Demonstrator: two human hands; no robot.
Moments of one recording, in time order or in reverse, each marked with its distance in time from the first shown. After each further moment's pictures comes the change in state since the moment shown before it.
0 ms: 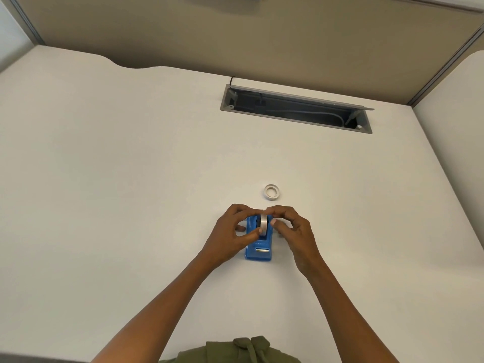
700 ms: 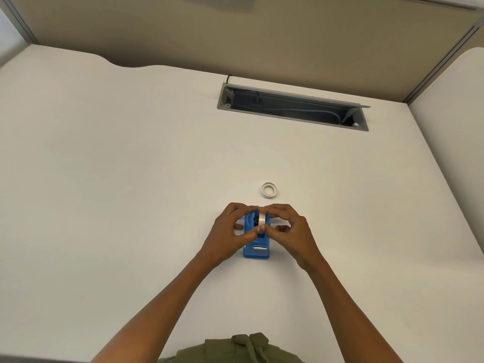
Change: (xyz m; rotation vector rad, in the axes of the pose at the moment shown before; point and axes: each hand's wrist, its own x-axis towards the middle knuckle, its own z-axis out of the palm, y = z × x) left_hand 0.000 -0.003 0.002 0.020 0.001 -0.016; right_hand 0.003 0.004 -0.003 -0.134 -0.060 -0.065
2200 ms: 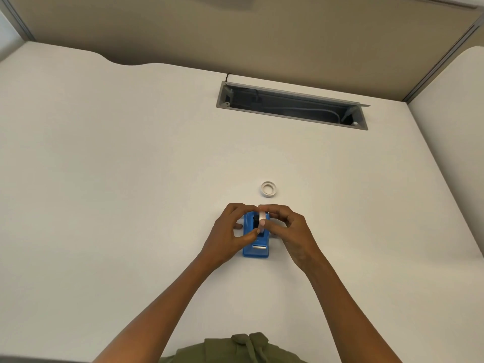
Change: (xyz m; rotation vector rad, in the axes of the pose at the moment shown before) left_hand -0.004 0.001 0.003 -0.001 0.007 0.028; right_hand 0.001 -0.006 0.002 0.242 -0.004 0.216
